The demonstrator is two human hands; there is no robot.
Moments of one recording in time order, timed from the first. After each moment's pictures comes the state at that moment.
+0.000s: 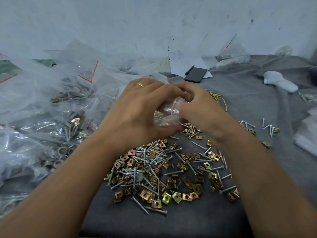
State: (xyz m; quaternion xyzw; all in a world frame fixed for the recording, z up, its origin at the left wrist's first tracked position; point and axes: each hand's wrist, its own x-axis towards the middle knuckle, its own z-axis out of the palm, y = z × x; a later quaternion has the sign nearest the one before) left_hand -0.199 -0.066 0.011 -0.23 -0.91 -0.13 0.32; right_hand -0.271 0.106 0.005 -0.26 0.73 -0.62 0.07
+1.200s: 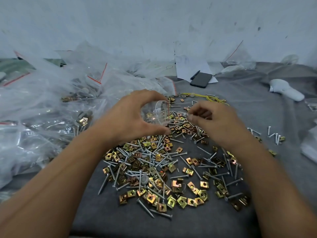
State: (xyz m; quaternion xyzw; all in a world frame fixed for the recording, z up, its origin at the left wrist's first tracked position) left_hand -0.202 -0.105 0.008 -0.08 -0.95 -0.26 0.15; right_hand -0.296 0.139 -0.025 -0.29 0.86 -0.42 -0.06
